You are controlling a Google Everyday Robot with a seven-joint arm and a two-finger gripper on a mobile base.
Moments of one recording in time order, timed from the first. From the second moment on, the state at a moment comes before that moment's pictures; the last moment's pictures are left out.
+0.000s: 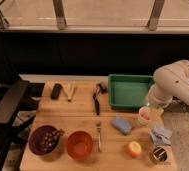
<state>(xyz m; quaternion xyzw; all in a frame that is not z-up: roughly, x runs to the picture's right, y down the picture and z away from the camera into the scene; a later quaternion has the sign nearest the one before) 0.285 0.100 0.685 -0.28 0.02 0.02 0.96</state>
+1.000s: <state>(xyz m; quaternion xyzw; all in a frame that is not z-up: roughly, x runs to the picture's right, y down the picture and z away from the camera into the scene) 0.160 0.029 0.692 -0.20 -0.12 -0.25 0.94</state>
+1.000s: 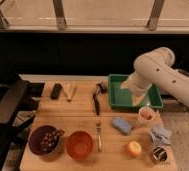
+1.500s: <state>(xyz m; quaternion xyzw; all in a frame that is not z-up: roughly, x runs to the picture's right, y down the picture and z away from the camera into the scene) 0.166 0.031 0.693 -0.20 -0.11 -0.25 0.94</state>
